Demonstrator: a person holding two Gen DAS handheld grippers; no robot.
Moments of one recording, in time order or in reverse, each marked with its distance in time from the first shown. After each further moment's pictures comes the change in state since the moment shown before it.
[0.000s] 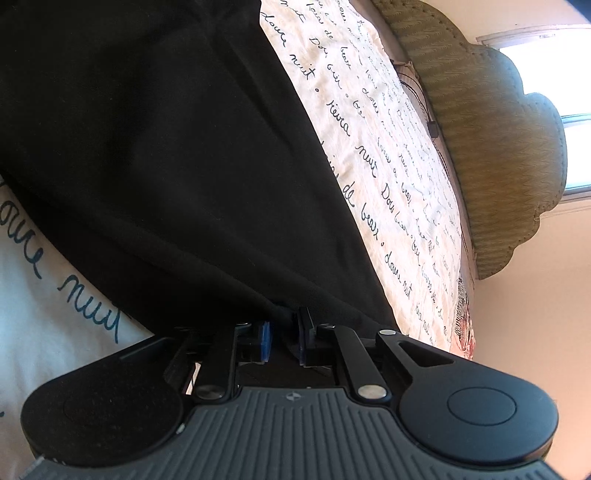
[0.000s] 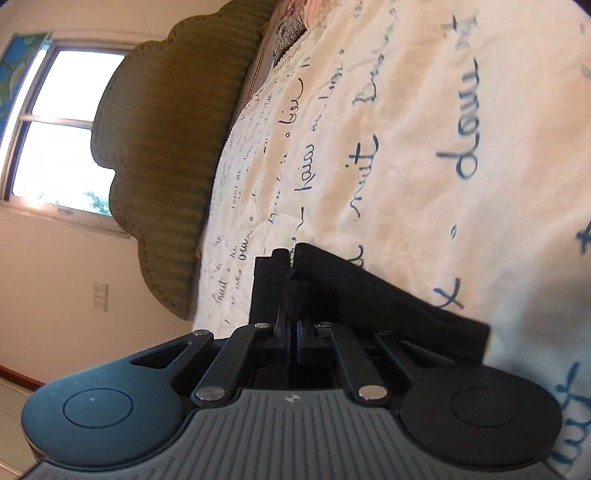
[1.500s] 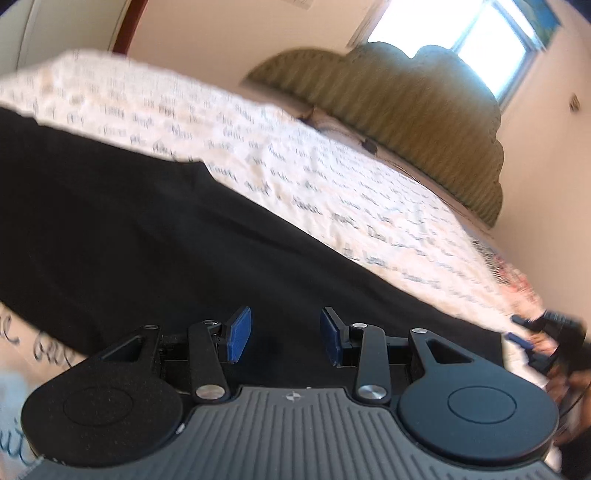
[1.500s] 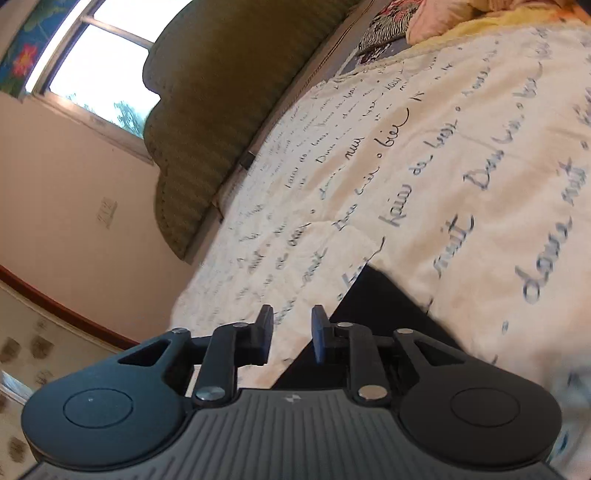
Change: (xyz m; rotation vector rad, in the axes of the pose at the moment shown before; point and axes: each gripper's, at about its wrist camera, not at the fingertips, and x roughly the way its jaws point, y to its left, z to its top) left arm -0.048 0.015 -0.011 0.640 -0.352 0.073; right arm -0.010 0.046 0.032 -0.380 0.141 -0.088
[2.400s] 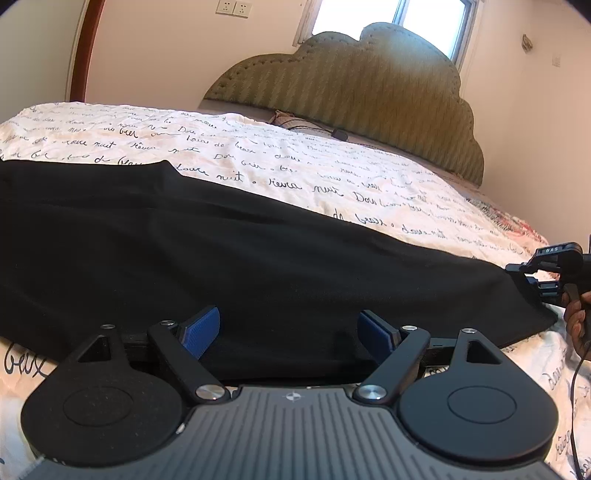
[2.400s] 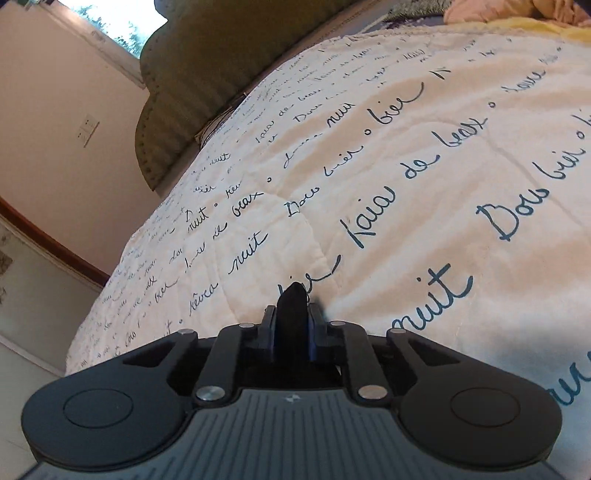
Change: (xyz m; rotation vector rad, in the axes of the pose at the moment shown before) left arm 0.023 -0.009 -0.038 0.194 -0.033 -0.041; right arm 0.041 -0.027 0.014 -0.083 0.125 0.012
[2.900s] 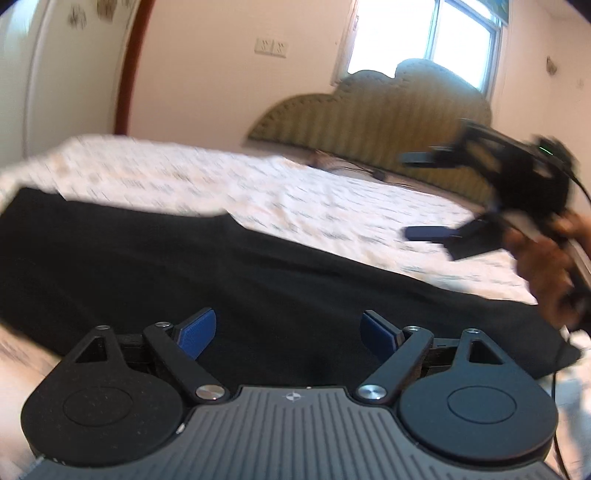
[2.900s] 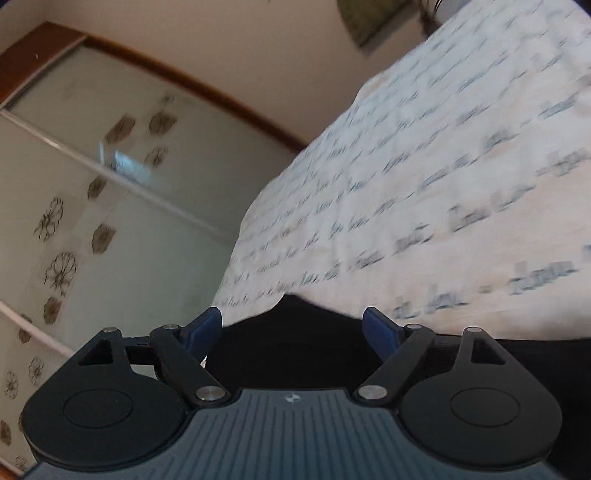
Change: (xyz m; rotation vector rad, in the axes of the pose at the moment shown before) left arm -0.036 0.012 0.013 0.014 -0.136 0.179; right arm 0.137 0.263 -0.090 -0.276 0.579 0.585
